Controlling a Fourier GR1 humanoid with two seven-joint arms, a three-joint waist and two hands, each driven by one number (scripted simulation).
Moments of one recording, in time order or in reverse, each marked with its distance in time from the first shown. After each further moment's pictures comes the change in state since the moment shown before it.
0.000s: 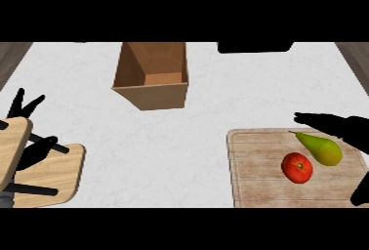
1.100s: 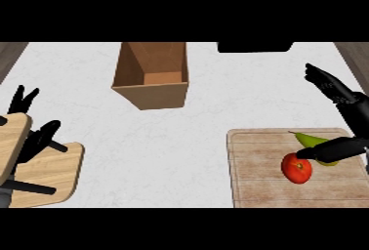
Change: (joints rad) left arm -0.037 0.093 -0.103 0.003 0.091 0.072 0.110; right arm -0.026 0.378 -0.245 0.137 -0.336 -0.315 -0.135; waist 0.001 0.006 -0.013
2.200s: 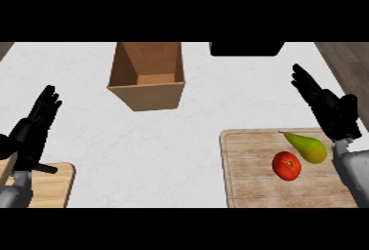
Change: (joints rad) left arm -0.029 -0.146 0.072 0.030 0.447 -0.264 -0.136; right arm -0.073 0.119 0.060 0.121 -0.027 -0.186 0.332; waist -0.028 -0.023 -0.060
